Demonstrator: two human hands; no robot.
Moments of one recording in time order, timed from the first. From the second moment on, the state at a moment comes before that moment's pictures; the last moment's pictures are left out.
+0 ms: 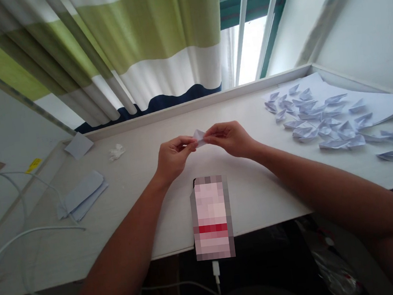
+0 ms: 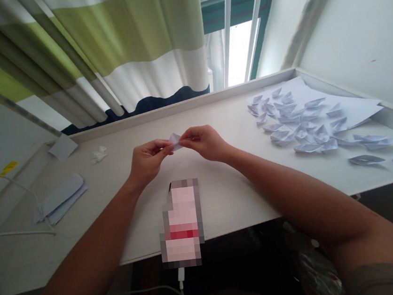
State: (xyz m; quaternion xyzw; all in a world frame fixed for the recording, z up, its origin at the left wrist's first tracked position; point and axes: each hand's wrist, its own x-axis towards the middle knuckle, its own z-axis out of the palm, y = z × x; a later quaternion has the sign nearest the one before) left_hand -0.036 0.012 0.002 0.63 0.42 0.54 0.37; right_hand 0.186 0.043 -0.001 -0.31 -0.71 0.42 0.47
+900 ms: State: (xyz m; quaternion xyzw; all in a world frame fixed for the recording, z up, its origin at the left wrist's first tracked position) left_hand -0.030 0.009 0.010 0.58 0.43 0.54 0.43; right_hand 0.184 0.041 -0.004 -0.29 -0.74 0.38 0.47
